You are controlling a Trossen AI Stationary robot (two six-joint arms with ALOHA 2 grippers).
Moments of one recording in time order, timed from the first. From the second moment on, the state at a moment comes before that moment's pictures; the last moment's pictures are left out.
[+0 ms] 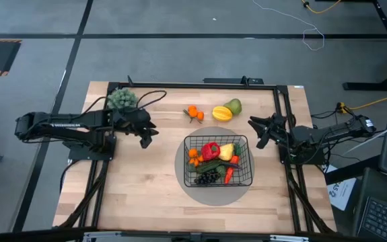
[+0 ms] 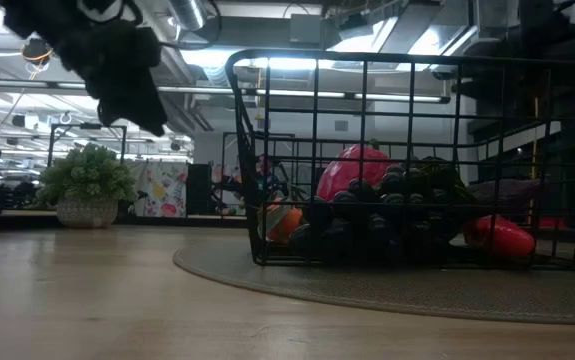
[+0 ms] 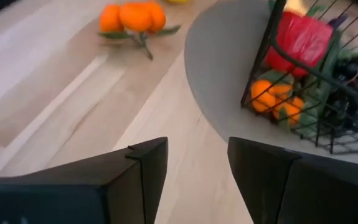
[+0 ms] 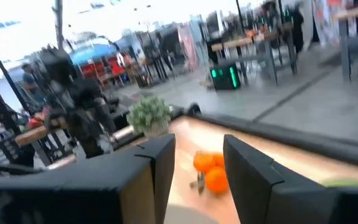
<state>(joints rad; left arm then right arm) 0.16 0.81 0.55 -0.33 -0.11 -0.39 0.24 0.35 0.10 0.34 0.77 0.30</state>
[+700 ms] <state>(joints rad) 0.16 0.35 0.16 0.07 -0.12 -0.30 0.01 0.68 0.73 -0.44 0.62 0.37</state>
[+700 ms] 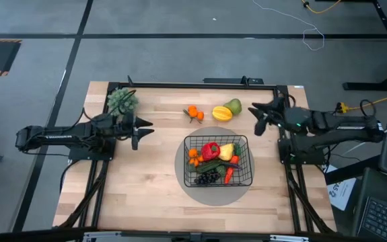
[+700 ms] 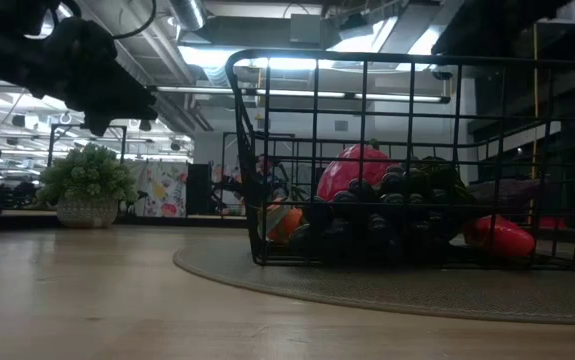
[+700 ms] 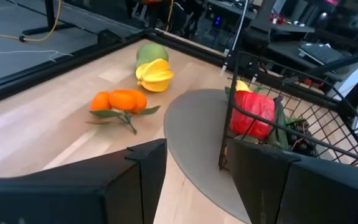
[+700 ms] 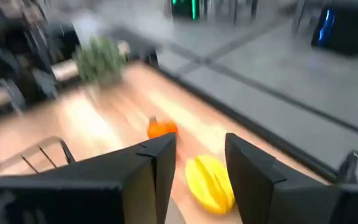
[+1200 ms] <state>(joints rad) 0.16 0.35 0.16 0.06 -0.12 -0.29 -0.45 1.32 1.11 -0.68 0.04 0.14</state>
